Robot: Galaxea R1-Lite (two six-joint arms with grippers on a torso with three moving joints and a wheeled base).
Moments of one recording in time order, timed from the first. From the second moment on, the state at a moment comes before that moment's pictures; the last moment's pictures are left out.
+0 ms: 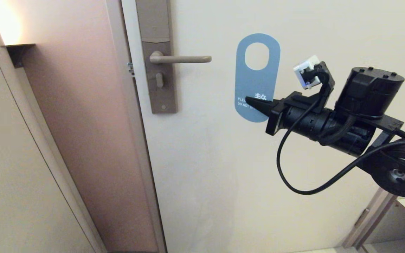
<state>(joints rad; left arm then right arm) 0.00 0.01 -0.02 -0.07 -0.01 0.04 0.45 1.77 -0.96 -0.86 0.33 -0.04</state>
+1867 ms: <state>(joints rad) 0.00 0.00 0.00 -0.06 -0.04 0.07 0.53 1.97 -1.16 -0.90 0.27 0.04</state>
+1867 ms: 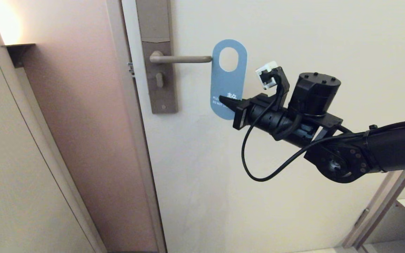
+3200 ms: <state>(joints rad) 0.00 0.00 0.00 -0.03 -0.04 0.34 0.60 2.08 -1.28 -0.90 0.26 0.04</state>
